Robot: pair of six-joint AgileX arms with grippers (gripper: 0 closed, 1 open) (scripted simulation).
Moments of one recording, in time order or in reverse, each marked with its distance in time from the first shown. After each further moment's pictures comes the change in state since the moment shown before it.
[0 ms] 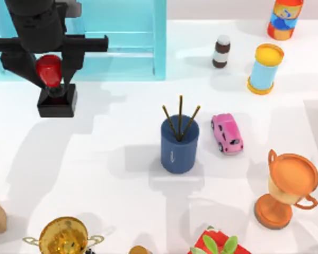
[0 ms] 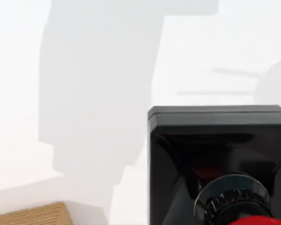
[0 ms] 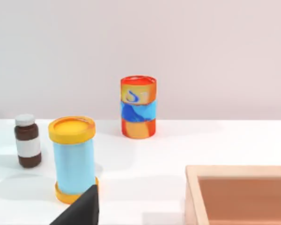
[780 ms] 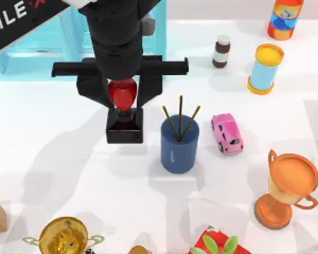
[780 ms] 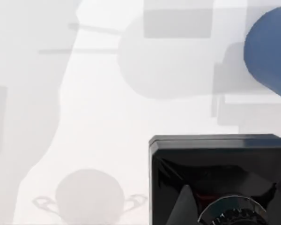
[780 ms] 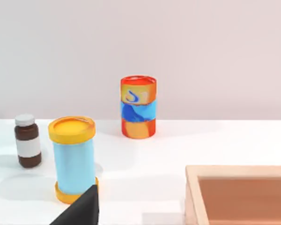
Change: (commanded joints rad) left arm -0.309 -0.032 -0.034 0.054 -0.027 -0.305; right arm 0.000 0.000 0.000 0.000 0.000 0.000
